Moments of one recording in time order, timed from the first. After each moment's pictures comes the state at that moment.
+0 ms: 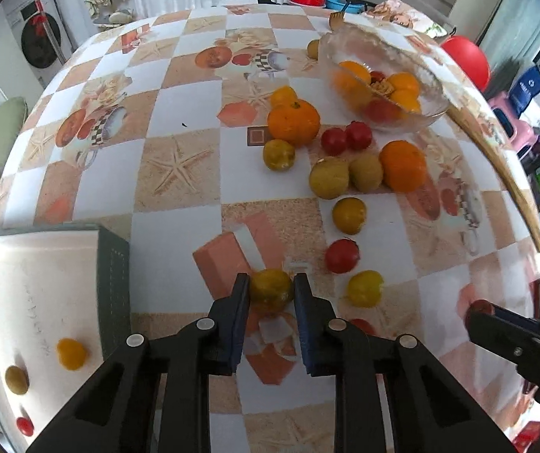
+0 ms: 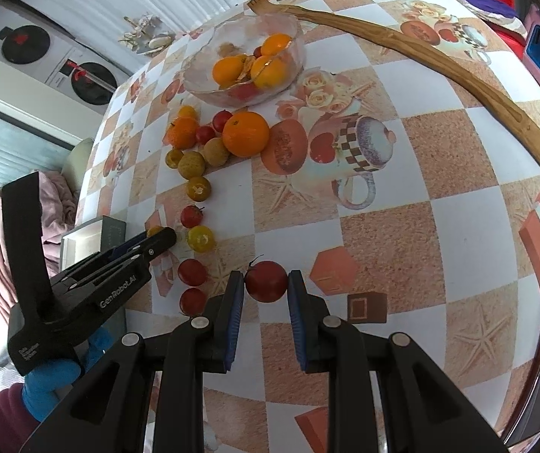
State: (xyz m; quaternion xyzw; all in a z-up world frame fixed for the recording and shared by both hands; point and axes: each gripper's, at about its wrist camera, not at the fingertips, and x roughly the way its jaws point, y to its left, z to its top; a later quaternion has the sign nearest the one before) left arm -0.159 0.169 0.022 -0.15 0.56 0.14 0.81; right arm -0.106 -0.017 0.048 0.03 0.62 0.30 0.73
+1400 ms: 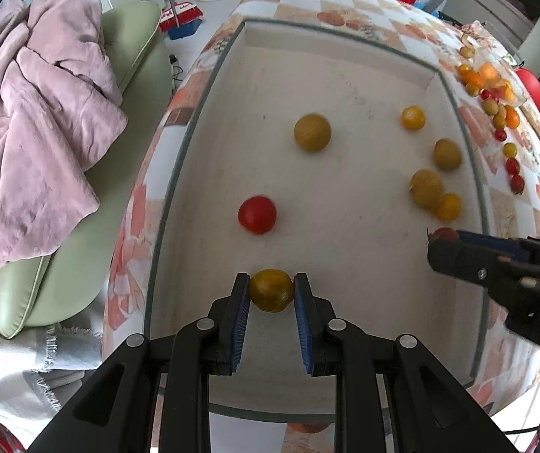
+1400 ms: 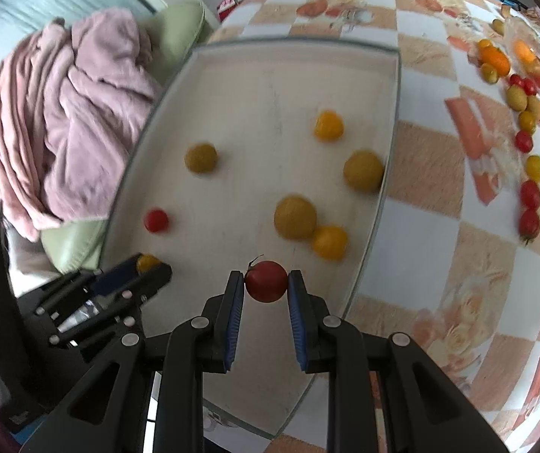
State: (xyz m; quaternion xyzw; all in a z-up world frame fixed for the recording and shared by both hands) left arm -0.421 0.285 0.025 -0.20 0.58 0.24 0.75; right arm -0.317 0.188 0.031 -0.16 0.62 0.42 0.64
